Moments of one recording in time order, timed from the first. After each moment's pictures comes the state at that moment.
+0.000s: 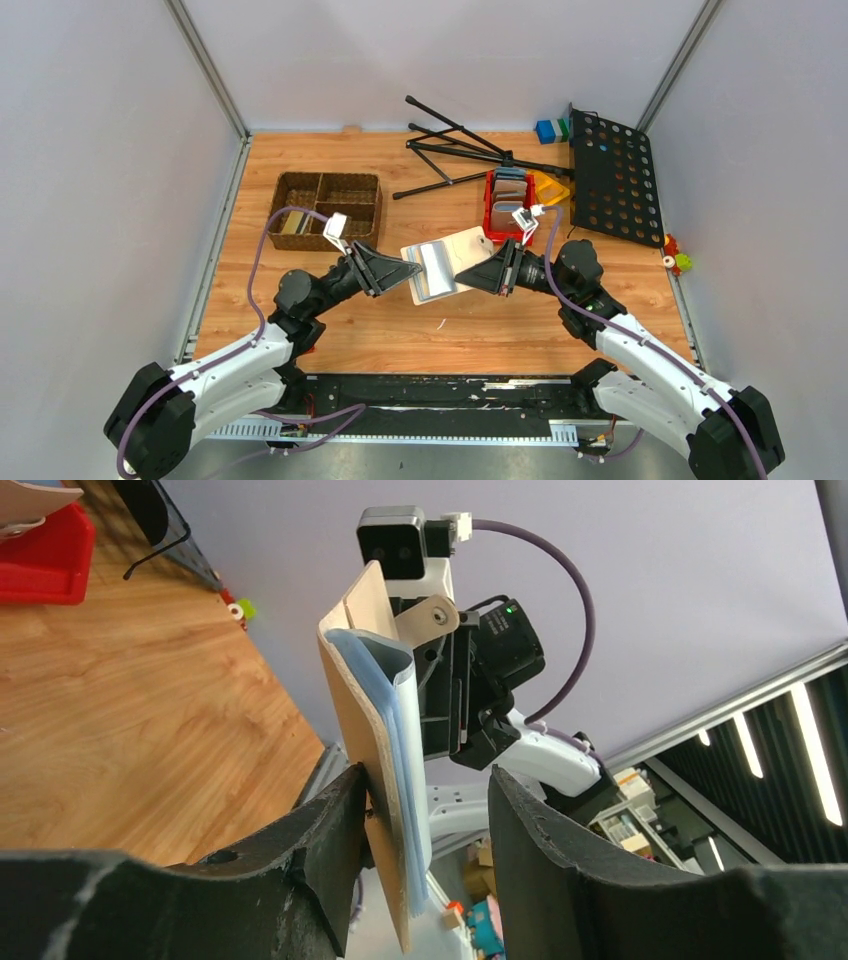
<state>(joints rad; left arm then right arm) -0.67 0.89 0.28 0.95 0.42 -1.25 0.56 0.87 0.47 0.41 -0.70 1.04</state>
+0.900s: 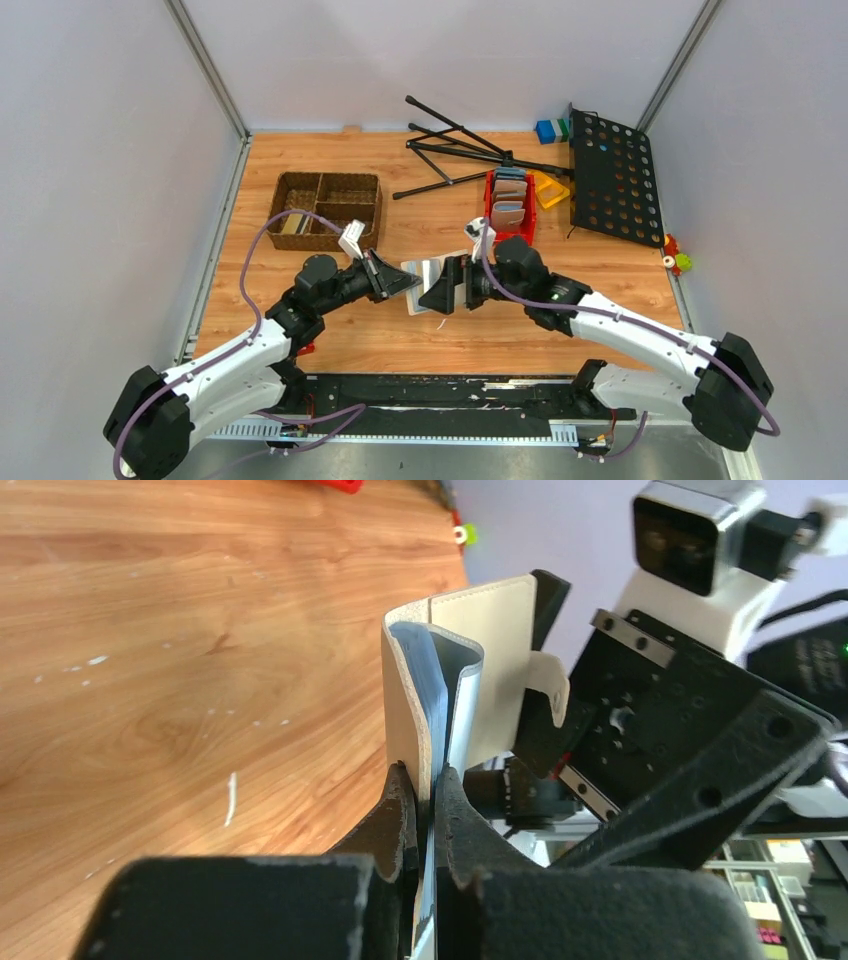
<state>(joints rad) -0.67 0.87 0.35 0.38 0.34 -1.06 0.84 1.06 0.66 0.01 -0.34 0.71</state>
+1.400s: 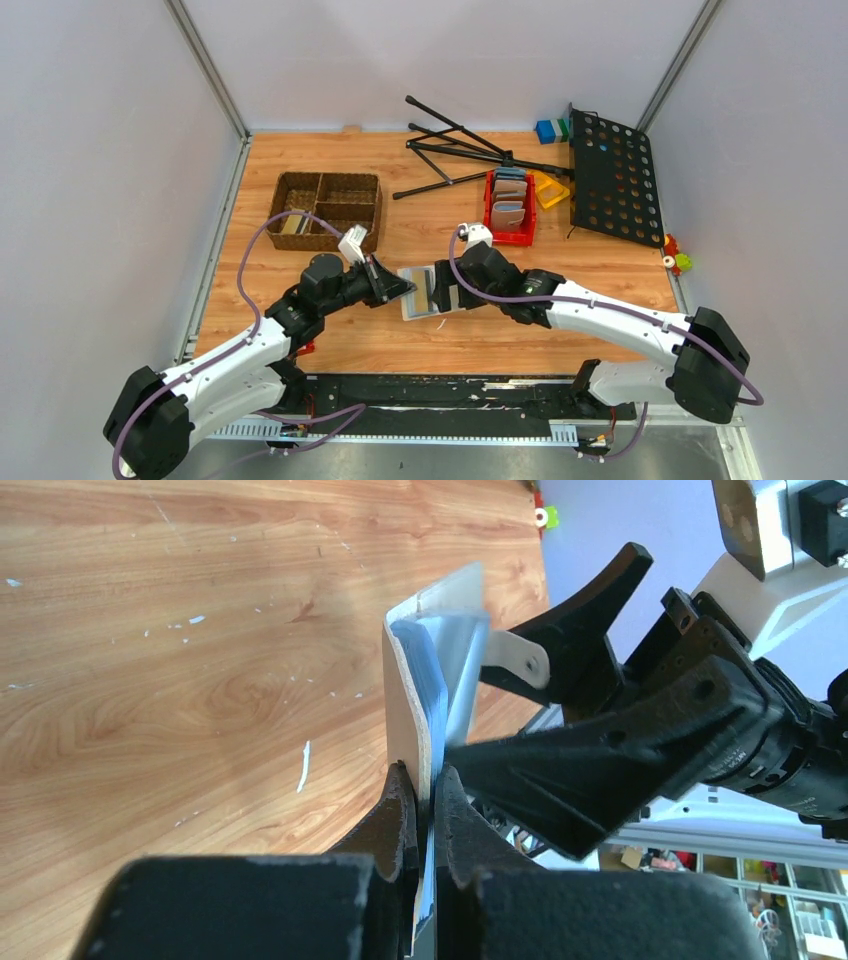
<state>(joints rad) -0.67 0.88 0.37 0.20 0.29 -0.98 0.97 1.24 0.82 -0.31 0.15 0.62</state>
